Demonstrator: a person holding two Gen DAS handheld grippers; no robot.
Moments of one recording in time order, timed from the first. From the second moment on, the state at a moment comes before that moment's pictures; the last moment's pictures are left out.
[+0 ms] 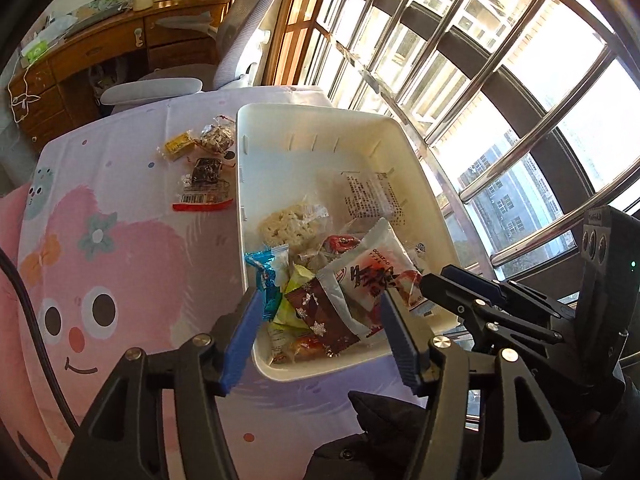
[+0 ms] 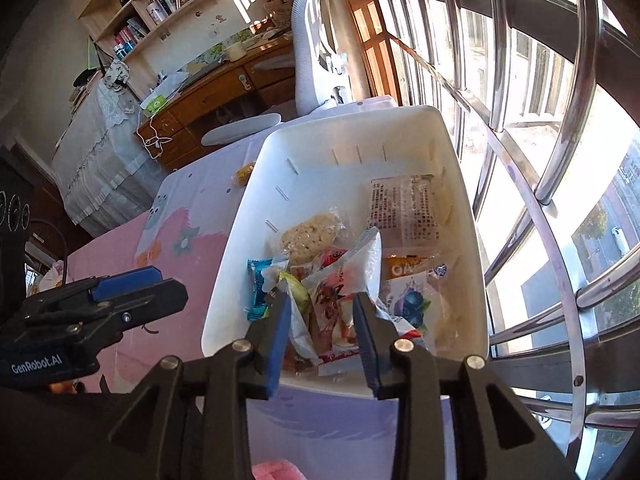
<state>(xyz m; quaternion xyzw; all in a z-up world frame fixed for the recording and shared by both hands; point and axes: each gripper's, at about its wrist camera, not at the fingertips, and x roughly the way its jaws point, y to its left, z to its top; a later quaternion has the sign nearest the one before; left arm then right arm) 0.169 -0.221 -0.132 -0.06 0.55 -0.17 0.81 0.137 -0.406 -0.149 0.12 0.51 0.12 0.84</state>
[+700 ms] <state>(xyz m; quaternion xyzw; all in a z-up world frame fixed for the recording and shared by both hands) 0.143 -0.143 -0.134 -0.06 0.57 -0.11 0.81 0.134 -0.343 -0.154 0.12 0.53 0.14 0.83</state>
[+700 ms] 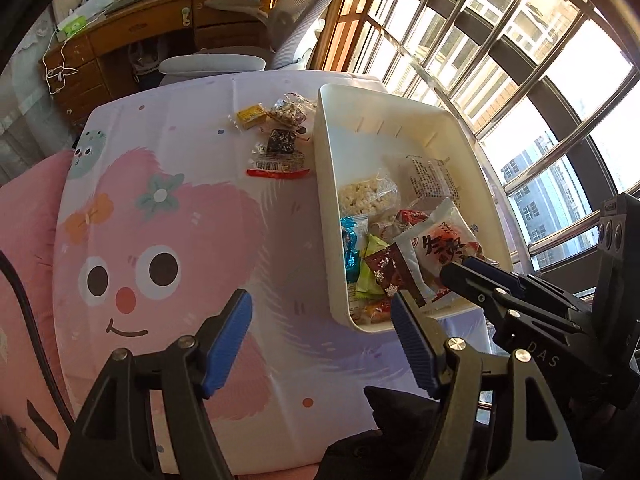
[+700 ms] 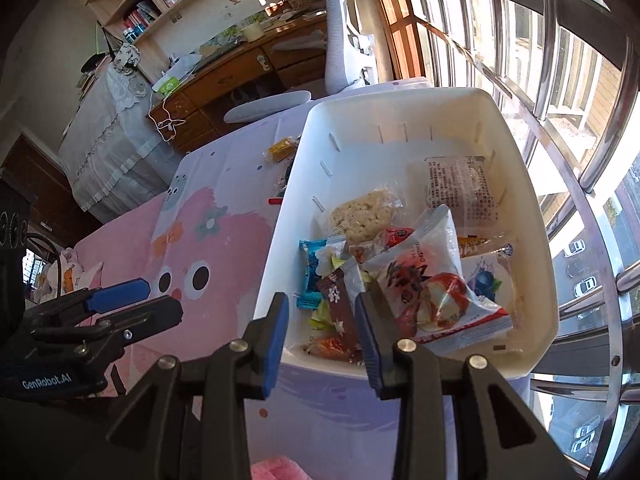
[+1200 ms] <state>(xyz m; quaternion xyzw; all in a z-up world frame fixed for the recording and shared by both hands) 0.116 -0.032 -0.128 -0.06 0.57 -0.11 0.81 0.106 -0.241 -0.156 0.12 0.54 0.15 0.82</state>
